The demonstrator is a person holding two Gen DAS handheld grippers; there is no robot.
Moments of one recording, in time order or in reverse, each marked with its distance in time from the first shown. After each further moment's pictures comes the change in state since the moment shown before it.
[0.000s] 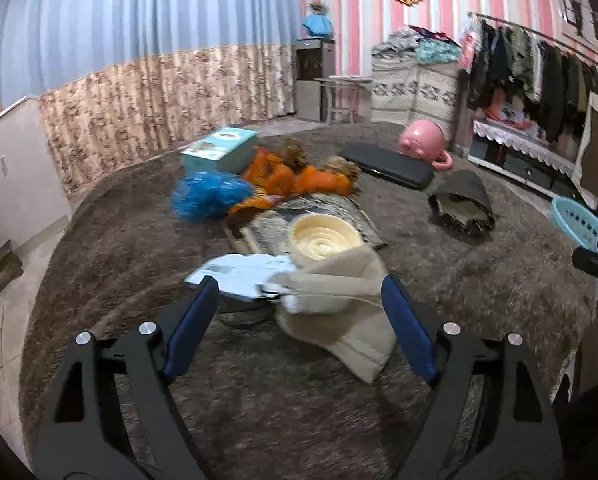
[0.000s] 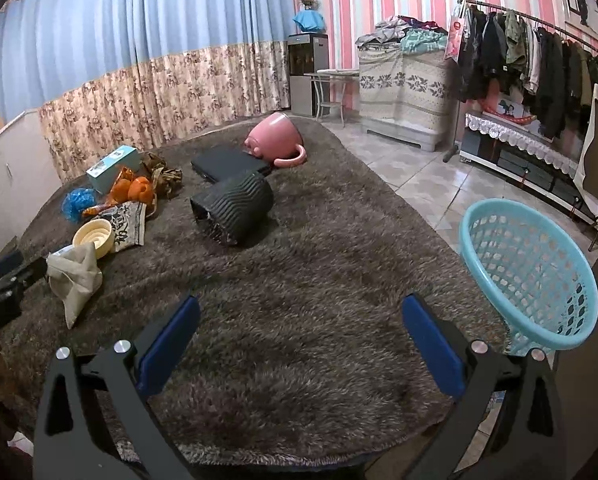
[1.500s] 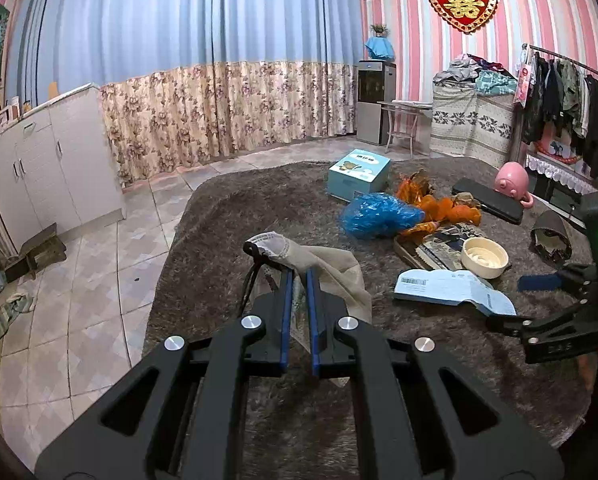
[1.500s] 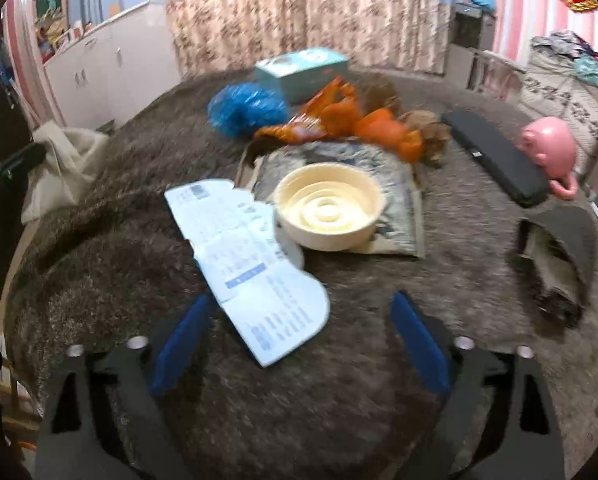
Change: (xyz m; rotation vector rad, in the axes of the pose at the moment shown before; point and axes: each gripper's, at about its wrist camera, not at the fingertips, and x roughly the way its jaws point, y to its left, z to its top) left arm -0.044 0.155 -0.006 -0.120 -0.081 0.173; right arm 0.094 0.223 0.003 -0.396 0.259 0.400
